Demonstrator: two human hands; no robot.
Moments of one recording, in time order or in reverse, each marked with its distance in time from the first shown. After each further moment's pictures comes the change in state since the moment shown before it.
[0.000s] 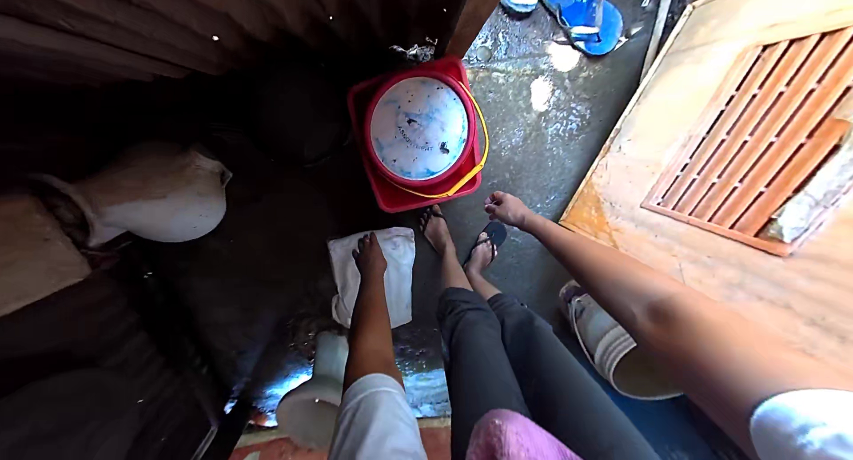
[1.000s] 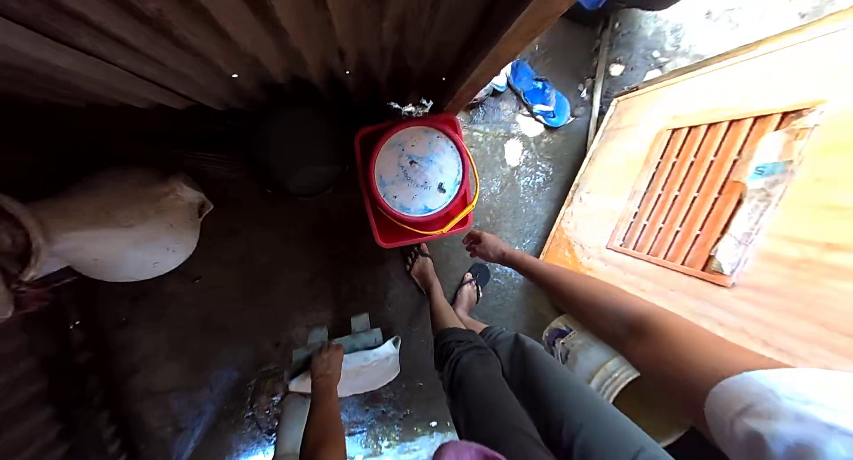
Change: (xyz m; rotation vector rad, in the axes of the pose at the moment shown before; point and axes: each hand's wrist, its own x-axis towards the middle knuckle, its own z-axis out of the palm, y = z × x) left_hand -0.062 -0.145 0.084 0.432 -0.233 0.051; right_hand 0.000 -0.019 0.017 -0.169 -0.084 -0.090
